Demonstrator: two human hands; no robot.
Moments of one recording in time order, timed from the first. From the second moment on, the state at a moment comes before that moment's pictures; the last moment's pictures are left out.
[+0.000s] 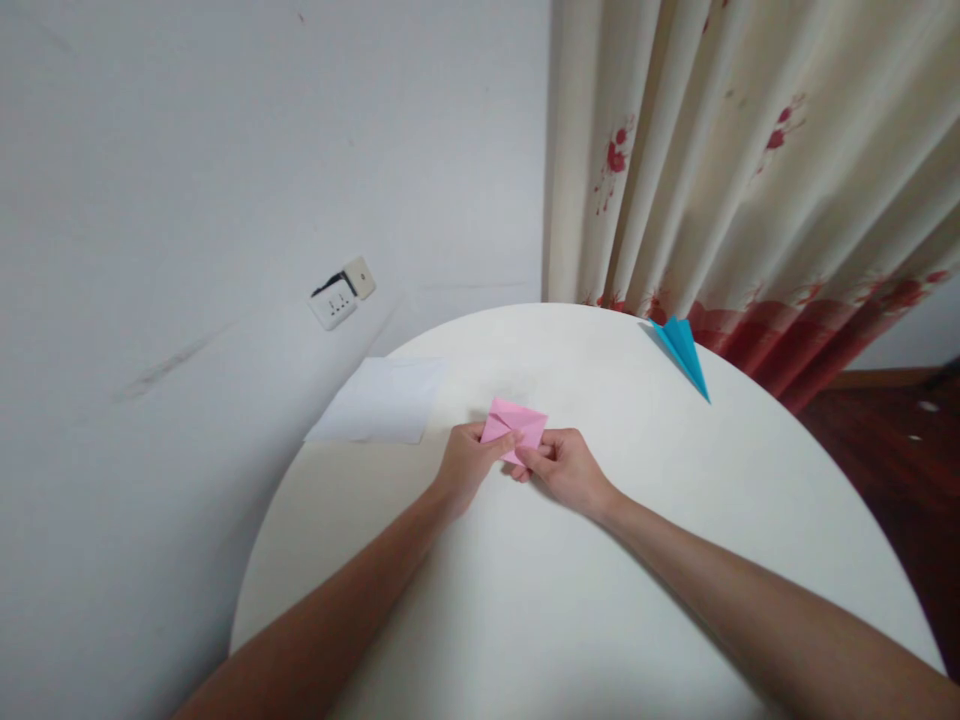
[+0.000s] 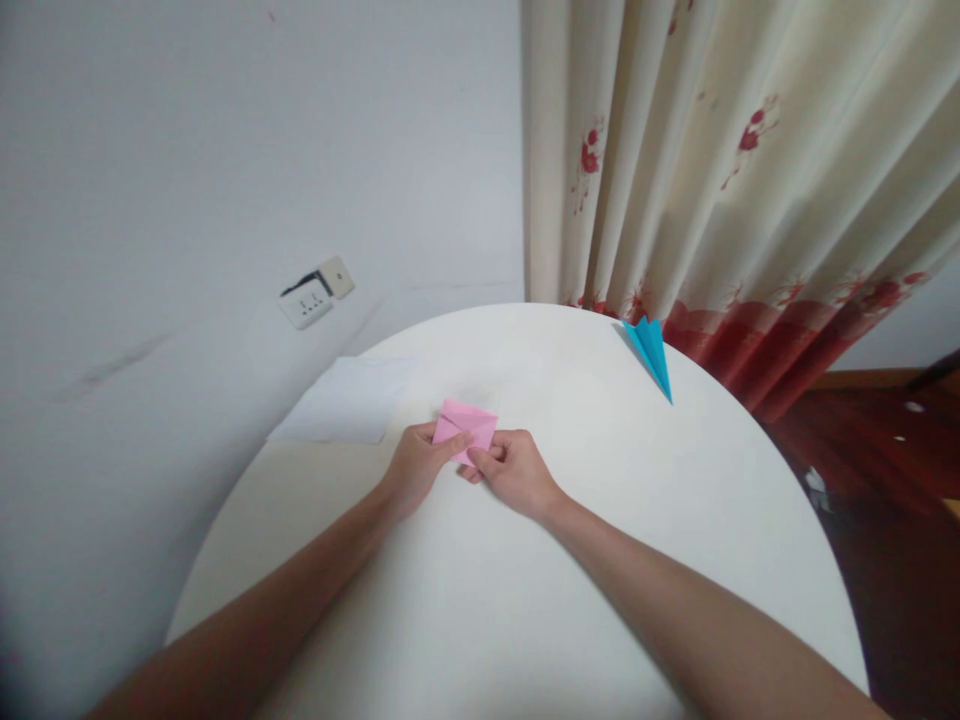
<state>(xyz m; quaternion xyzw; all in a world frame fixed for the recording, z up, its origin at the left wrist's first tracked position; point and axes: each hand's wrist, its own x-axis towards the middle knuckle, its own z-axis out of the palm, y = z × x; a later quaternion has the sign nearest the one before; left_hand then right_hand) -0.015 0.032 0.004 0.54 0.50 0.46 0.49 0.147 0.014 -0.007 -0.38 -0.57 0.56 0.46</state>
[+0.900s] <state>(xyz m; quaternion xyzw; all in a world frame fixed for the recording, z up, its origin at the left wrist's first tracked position) -0.014 0.053 0.003 0.48 0.43 0.53 0.56 0.148 0.030 0.001 -0.40 -0.47 0.57 0.54</state>
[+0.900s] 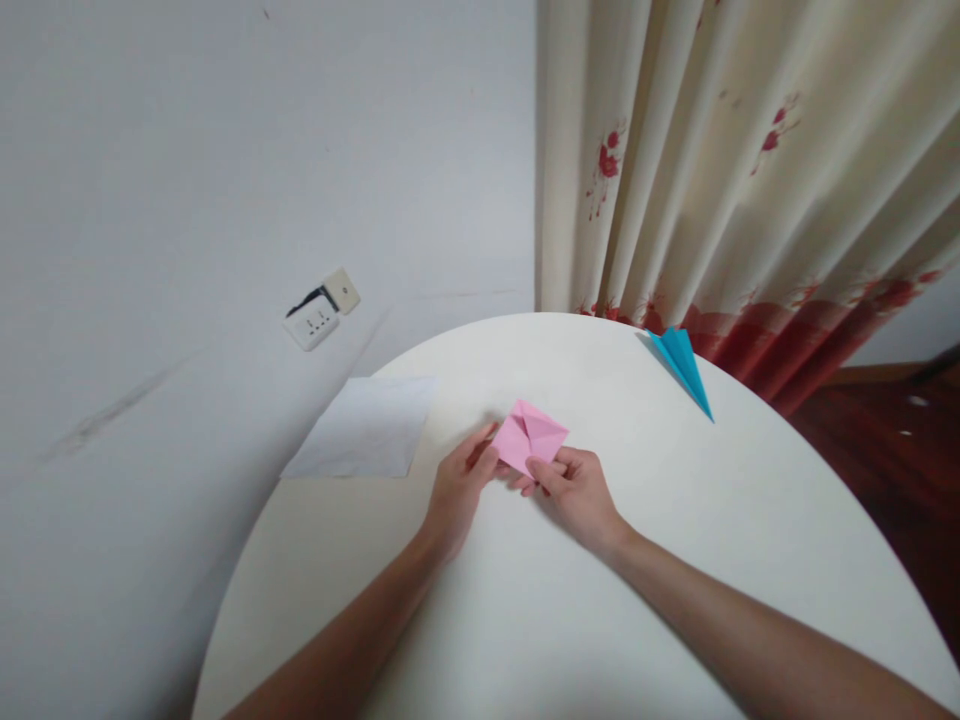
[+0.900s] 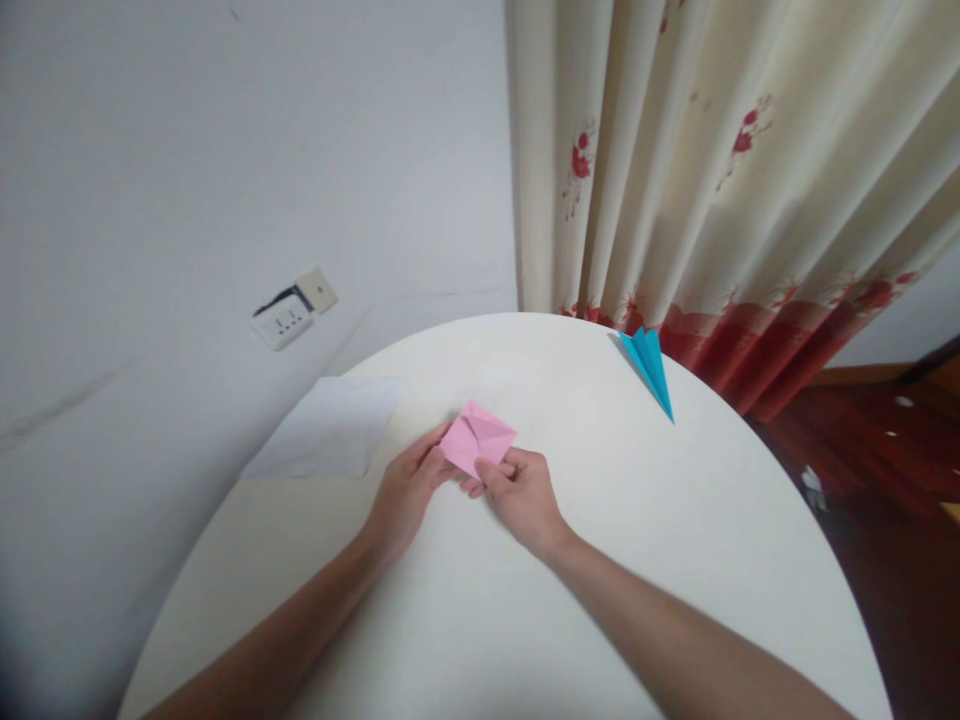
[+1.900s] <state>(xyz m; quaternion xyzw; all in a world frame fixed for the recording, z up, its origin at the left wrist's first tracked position) -0.019 0.047 0.001 0.65 0.48 0.45 0.38 0.157 0.039 -0.011 -0.42 -0.47 0.45 0.63</state>
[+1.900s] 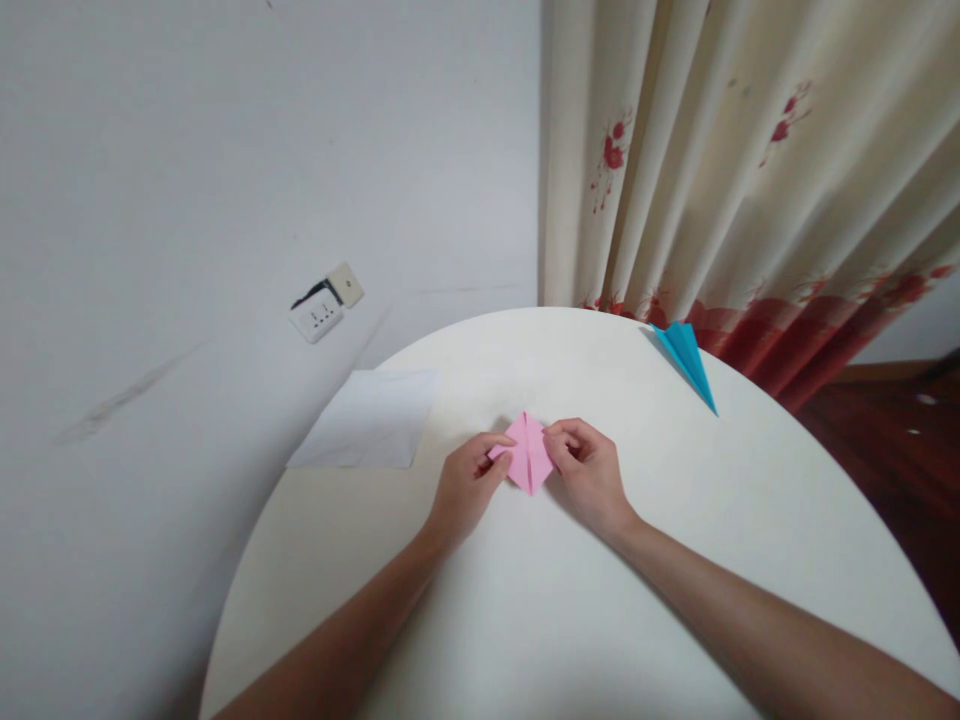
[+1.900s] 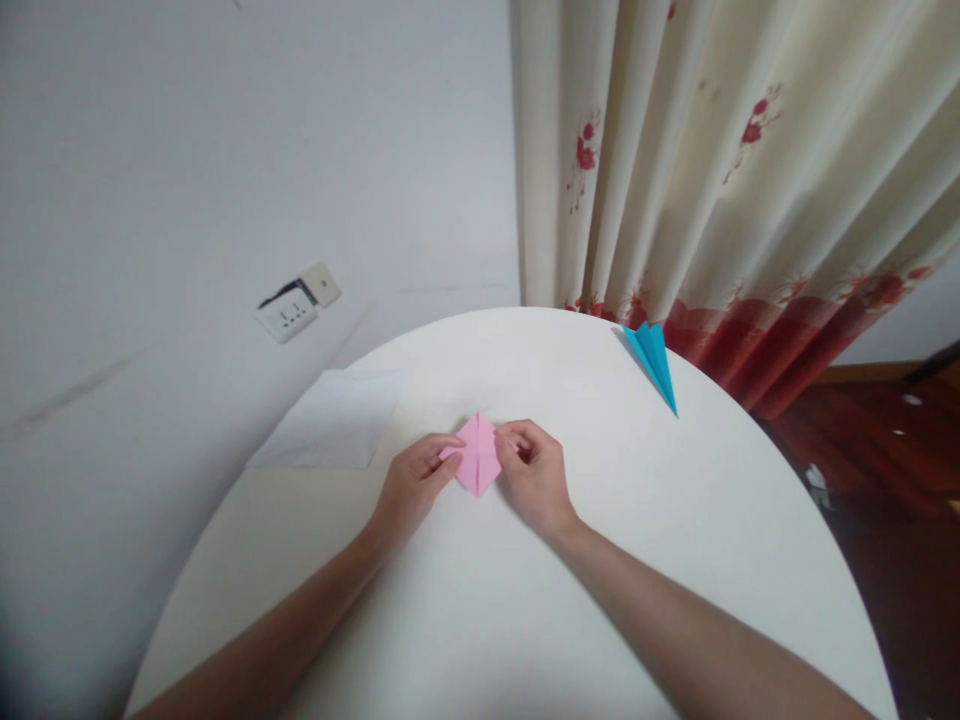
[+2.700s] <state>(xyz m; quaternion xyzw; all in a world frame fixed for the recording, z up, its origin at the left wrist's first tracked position) -0.015 0.041 0.011 0.64 0.52 0.43 0.37 0.159 0.037 -0.010 -0.46 -0.52 0.43 0.57</state>
